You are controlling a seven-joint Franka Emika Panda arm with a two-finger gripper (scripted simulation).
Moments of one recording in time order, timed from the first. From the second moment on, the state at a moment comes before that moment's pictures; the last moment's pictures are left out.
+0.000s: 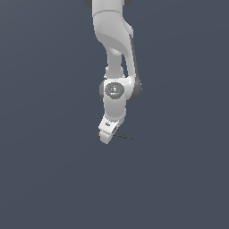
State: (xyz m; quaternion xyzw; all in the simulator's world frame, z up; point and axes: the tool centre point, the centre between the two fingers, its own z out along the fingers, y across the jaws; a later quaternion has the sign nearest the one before) arm -0.016 0.000 0.060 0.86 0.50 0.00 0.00
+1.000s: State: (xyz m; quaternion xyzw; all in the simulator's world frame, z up) arm -0.017 0.000 0.014 0.86 0.51 0.00 0.00
